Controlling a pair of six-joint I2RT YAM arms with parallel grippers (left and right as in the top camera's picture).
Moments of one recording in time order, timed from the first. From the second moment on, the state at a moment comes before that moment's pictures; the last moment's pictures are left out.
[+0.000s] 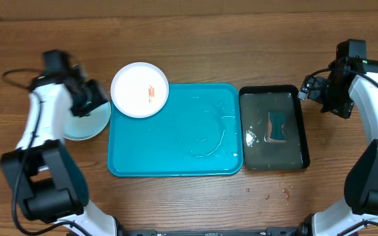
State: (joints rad) left arm 0.23 1.83 1.36 -0.80 0.17 -0.26; right arm -0.17 1.81 1.42 -1.00 -0.04 0.28
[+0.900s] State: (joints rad) left arm 0.07 1.90 1.36 -0.58 -0.07 -0.23; right arm -0.17 1.81 1.42 -1.00 -0.04 0.28
